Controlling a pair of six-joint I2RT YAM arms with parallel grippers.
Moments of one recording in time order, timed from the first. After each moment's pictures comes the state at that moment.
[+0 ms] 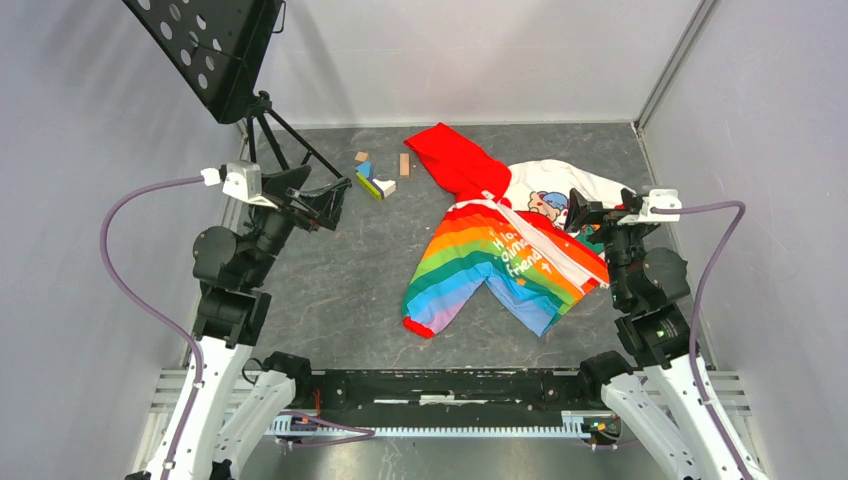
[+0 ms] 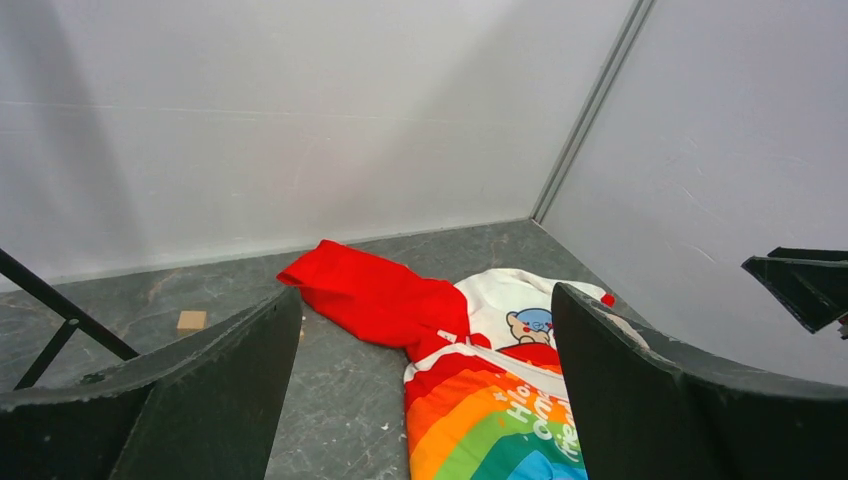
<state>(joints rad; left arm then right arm) -0.23 0.66 0.87 0.06 0.23 -0.32 0.34 0.53 0.69 0.01 0.32 0.04</state>
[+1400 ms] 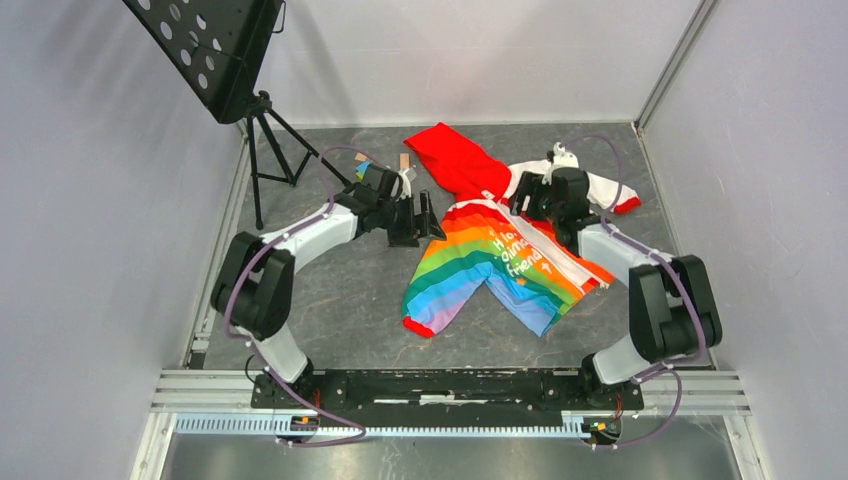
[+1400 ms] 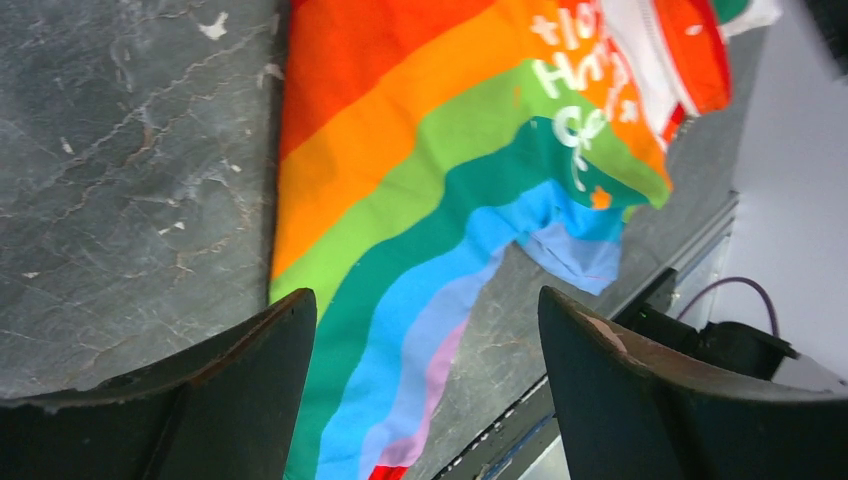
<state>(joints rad) -0.49 1.74 1.16 -0.32 0.44 -0.58 0.19 1.57 0.86 0.20 -0.05 0.34</state>
